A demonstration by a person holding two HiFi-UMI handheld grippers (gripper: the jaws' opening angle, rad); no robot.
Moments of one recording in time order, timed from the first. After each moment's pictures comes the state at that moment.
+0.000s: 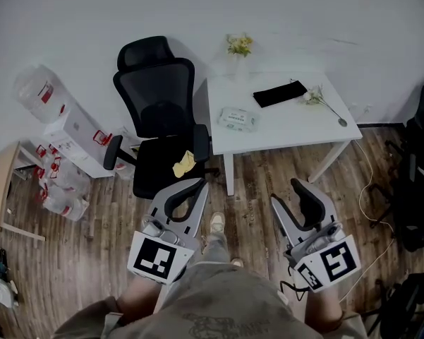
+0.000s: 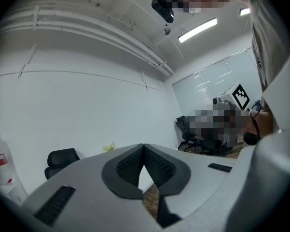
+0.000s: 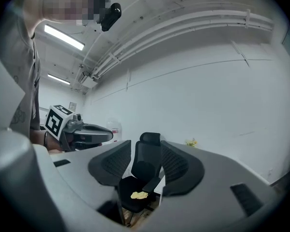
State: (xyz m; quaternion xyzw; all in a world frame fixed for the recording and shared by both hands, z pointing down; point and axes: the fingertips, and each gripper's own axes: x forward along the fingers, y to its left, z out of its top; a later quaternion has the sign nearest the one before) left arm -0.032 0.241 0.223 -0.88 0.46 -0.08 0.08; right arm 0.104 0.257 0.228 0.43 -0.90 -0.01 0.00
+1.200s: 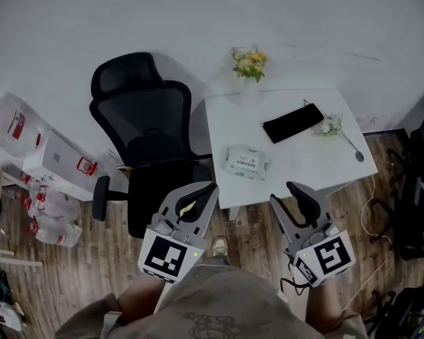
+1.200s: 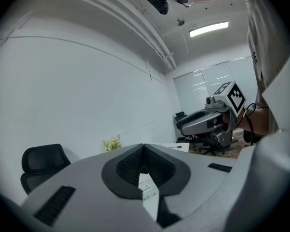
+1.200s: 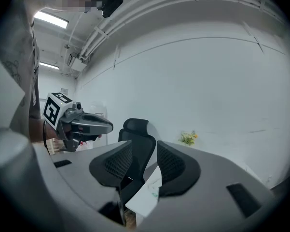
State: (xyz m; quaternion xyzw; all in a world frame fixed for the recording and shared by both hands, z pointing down) left arm -0.077 -0.044 0.260 -0.91 0.41 -0.11 0.05; right arm 0.042 -0.030 0.270 0.44 -0.89 0.02 0.10
